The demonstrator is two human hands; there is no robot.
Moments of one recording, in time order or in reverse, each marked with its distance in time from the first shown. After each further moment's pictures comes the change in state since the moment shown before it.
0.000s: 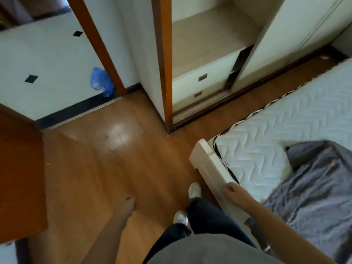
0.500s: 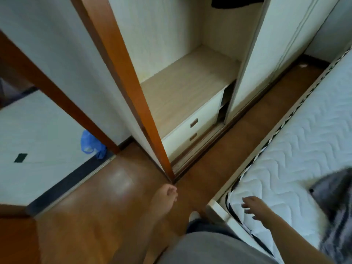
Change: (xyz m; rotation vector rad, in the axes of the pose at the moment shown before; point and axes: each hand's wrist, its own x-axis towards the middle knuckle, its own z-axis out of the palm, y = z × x) left_hand 0.014 0.324 0.074 0.554 -0.197 0.667; right_hand 0.150 -0.097 -0.124 0.620 0.121 0.239
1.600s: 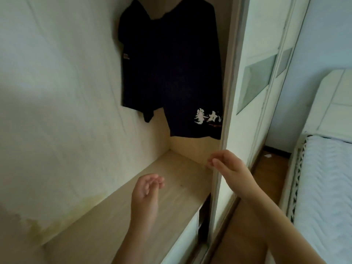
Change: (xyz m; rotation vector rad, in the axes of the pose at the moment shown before) left_hand 0.256 0.429 -0.115 -0.613 0.376 0.743; right_hand 0.036 -0.505 -0.232 0.061 0.394 -1.166
